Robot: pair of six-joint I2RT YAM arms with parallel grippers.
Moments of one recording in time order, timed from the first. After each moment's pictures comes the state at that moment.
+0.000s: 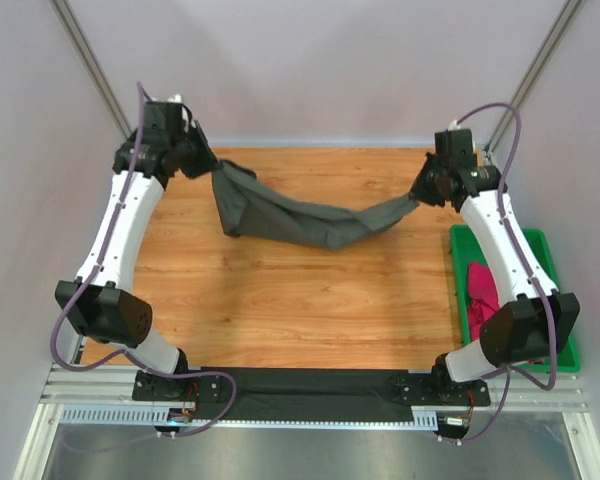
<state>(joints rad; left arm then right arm) -0.16 1.57 1.73 -0.85 0.10 -0.55 0.15 1.47 1.47 -0.85 0.06 0.57</state>
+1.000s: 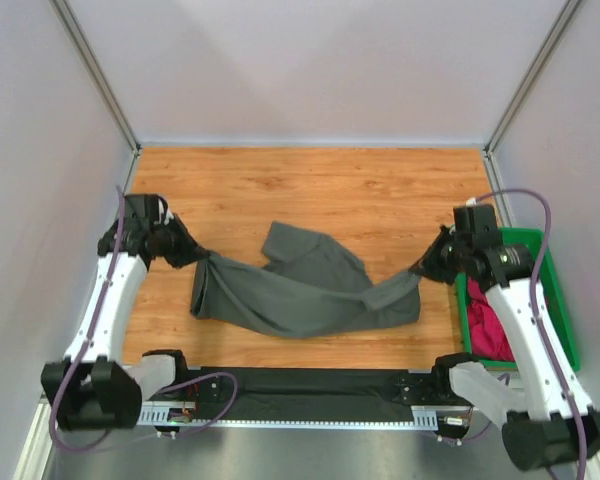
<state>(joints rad) 0.04 1.03 0.92 -0.85 0.31 -0.65 0.17 0.89 1.01 -1.09 -0.14 0.78</state>
